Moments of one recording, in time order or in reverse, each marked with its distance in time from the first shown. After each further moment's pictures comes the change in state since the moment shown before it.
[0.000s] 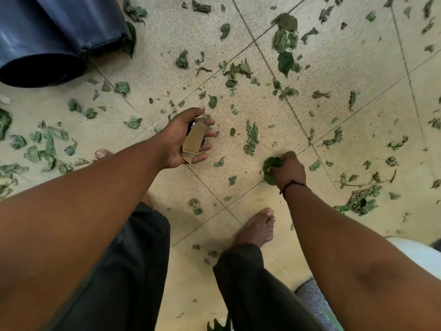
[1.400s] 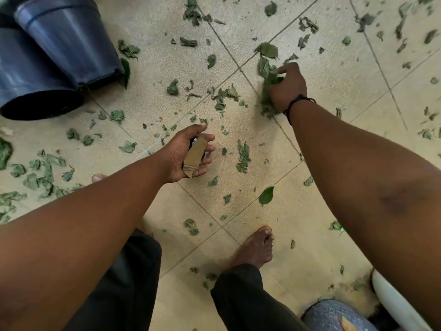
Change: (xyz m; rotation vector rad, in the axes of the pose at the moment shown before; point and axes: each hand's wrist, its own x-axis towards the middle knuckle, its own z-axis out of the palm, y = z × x) left_hand 0.003 0.013 0.025 0.057 0.024 0.029; right_hand 0.077 -0.152 -0.113 0.287 0.236 -0.398
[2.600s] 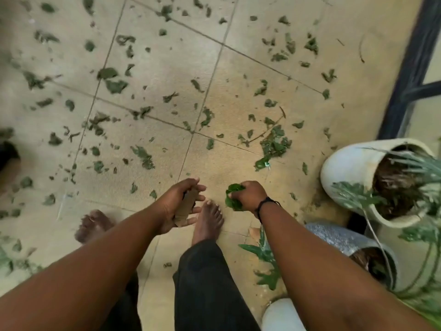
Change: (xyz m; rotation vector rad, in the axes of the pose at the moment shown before) left_hand -0.073 -0.150 0.211 0.549 0.019 -0.247; right_hand -0.295 0.252 -0.080 0.483 -0.300 0.672
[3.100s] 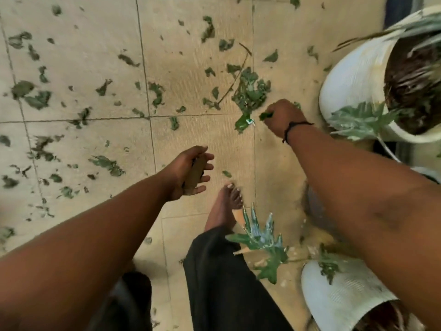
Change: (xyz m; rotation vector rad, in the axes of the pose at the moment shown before) left_hand 0.085 0.022 0.075 0.406 -0.016 -0.083; right_hand 0.095 0.071 -0.125 -0.381 0.402 -0.169
